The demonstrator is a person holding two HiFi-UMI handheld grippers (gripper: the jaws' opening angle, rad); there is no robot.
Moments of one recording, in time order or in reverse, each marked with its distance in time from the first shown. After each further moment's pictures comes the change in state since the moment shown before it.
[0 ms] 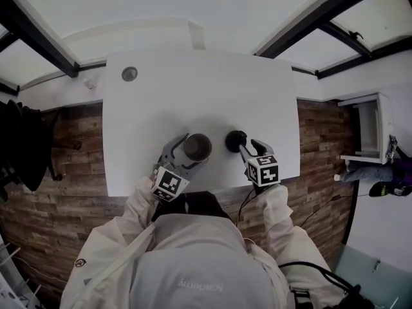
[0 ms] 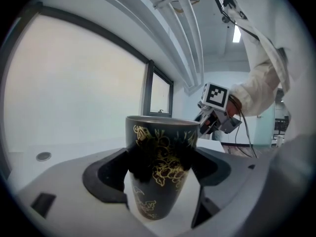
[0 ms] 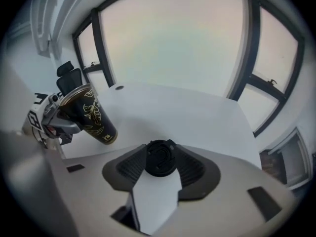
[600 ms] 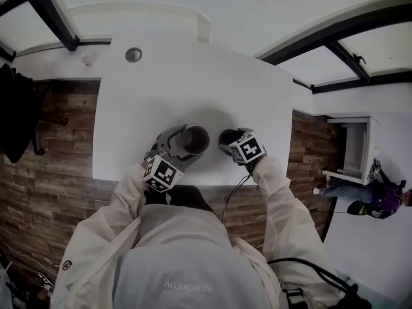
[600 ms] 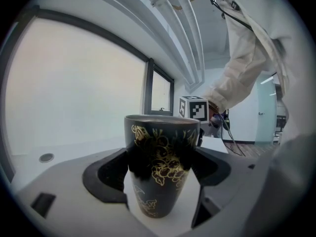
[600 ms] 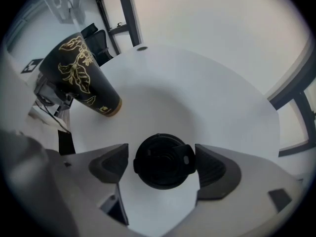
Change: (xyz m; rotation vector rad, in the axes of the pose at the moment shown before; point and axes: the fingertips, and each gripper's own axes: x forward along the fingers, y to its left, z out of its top) left arm 0.002 0.002 0.002 0.021 0.025 0.018; right arm 0.074 0.016 -0.016 -0.344 0.350 0.201
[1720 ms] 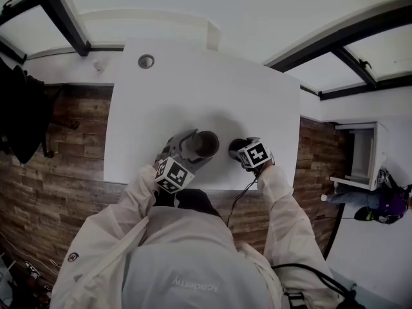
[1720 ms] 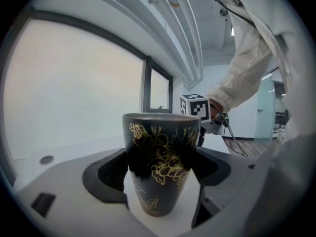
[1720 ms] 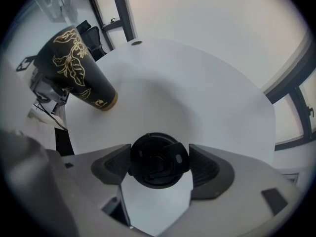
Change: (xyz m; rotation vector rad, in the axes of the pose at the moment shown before) left arm 0.000 0.003 -0.005 0.021 0.026 -0.010; right arm 0.004 0.000 -0.015 0.036 0.064 -0.033
